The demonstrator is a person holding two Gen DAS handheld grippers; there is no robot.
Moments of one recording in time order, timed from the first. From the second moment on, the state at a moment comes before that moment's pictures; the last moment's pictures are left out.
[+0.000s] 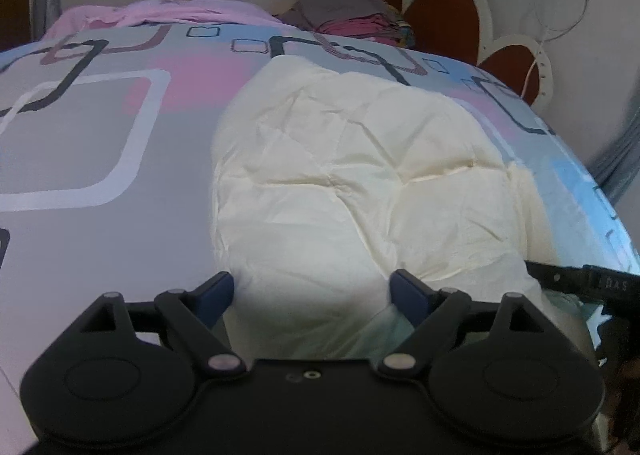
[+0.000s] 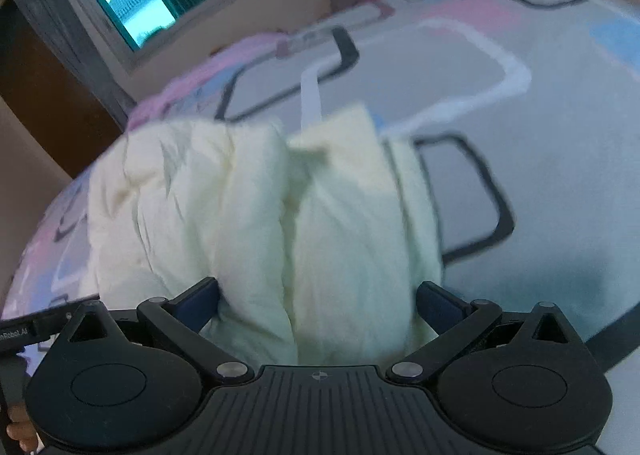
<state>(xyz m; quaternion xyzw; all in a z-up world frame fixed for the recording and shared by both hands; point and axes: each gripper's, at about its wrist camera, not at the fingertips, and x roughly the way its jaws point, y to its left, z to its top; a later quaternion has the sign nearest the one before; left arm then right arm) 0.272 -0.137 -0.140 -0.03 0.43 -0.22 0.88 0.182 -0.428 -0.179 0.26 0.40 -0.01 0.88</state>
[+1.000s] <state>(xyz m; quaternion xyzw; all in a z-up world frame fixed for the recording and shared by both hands) 0.286 -0.115 -0.151 -0.12 0.49 -0.27 0.82 0.177 -0.470 -0.183 0.34 0.43 0.03 0.83</state>
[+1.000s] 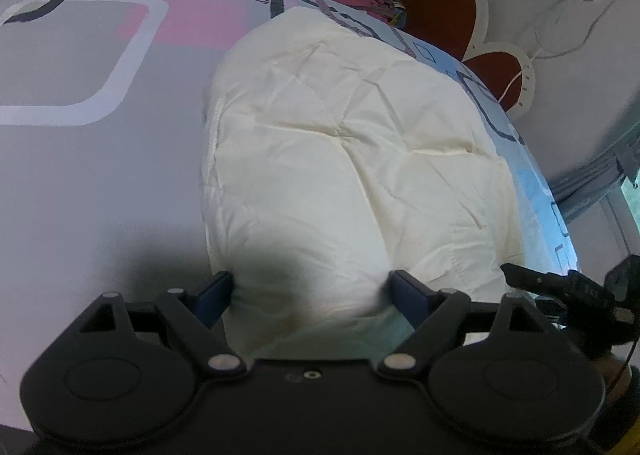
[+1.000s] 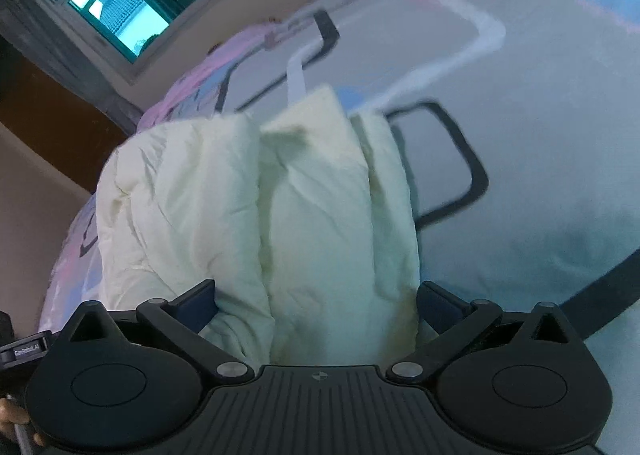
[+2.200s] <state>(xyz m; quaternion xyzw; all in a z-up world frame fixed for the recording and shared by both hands) 0.302 0.003 -0.071 -0.11 0.40 -0.20 0.89 0.289 -0.312 -0.144 0.40 0.39 0.24 0.79</state>
